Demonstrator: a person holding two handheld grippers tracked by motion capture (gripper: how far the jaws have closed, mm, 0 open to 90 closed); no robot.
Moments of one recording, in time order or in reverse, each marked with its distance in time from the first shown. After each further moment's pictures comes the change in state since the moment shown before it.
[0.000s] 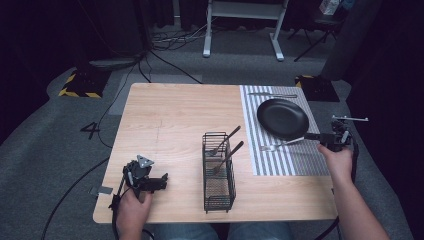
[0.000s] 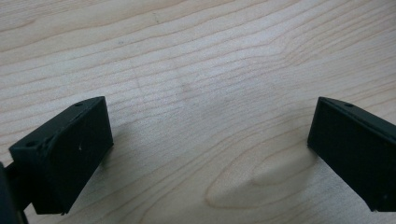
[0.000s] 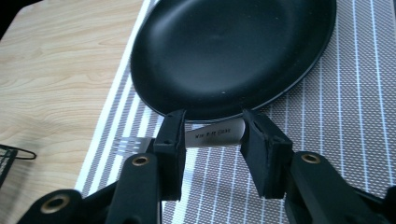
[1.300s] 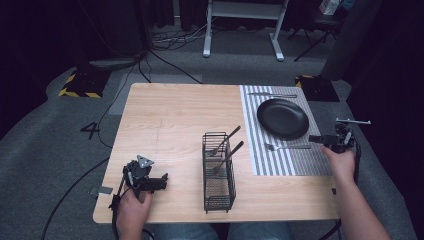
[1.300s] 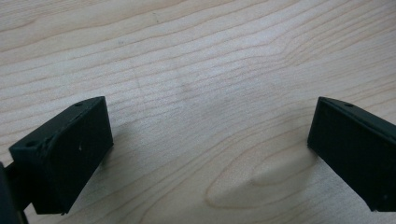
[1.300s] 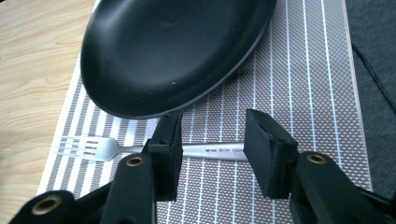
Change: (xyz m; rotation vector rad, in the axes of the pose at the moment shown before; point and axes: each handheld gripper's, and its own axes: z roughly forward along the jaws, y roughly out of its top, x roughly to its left) left arm 0.000 0.000 0.000 0.000 0.000 0.001; right arm -0.028 -0.004 0.005 0.025 -0.048 0.066
